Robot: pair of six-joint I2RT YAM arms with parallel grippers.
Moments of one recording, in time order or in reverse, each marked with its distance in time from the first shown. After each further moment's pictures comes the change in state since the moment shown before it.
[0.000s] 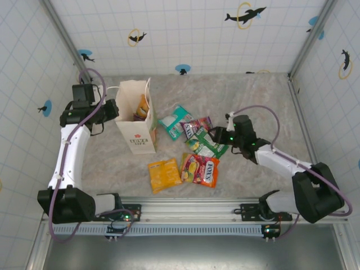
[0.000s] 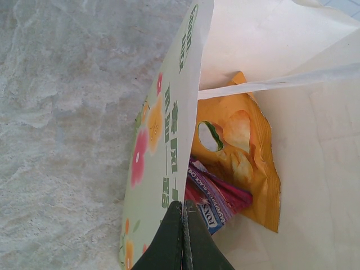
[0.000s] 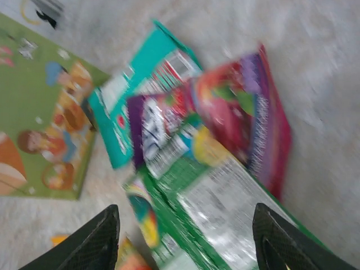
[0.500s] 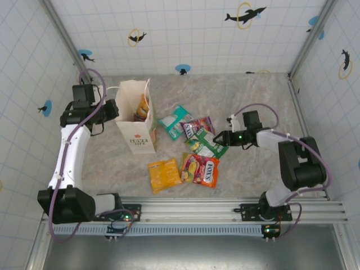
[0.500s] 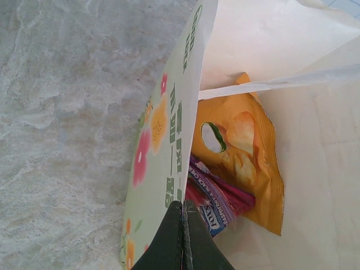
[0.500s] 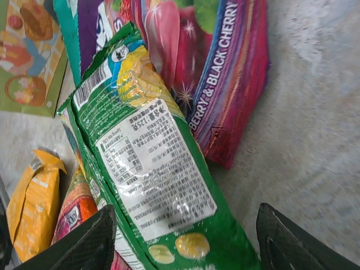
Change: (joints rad) left arm 0.000 -0.002 -0.010 0.011 -0.010 0.000; right arm -0.217 0.322 0.159 -0.221 -0.408 -0.414
